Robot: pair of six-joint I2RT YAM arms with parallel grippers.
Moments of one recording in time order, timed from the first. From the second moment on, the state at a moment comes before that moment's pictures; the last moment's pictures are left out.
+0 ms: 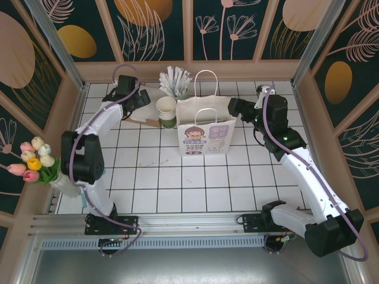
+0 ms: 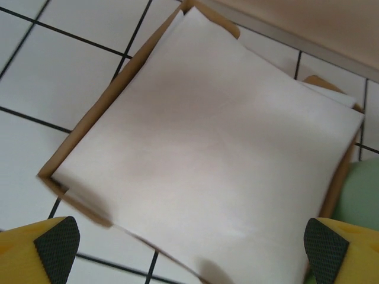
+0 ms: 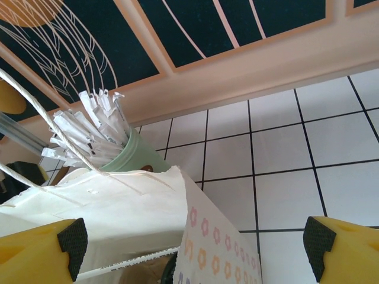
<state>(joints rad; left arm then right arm) -0.18 1.88 1.49 -0.46 -0.16 -0.52 0.34 1.07 1.05 -0.34 0.01 0.45</state>
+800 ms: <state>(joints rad) -0.15 2.27 1.87 -0.51 -0.08 -0.37 0.34 1.03 1.02 -0.37 0.06 0.52</state>
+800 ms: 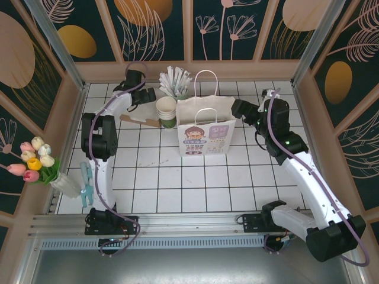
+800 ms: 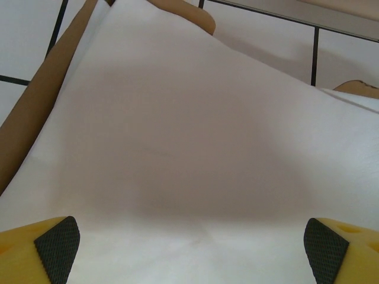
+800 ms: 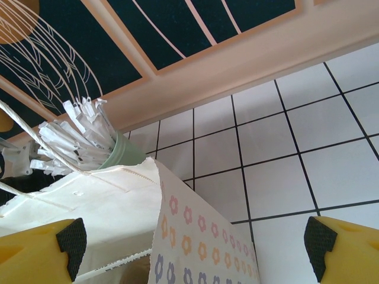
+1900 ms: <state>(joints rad) -0.15 2.43 2.11 -0.75 -0.16 -0.37 0.34 1.03 1.02 -0.37 0.08 0.55</state>
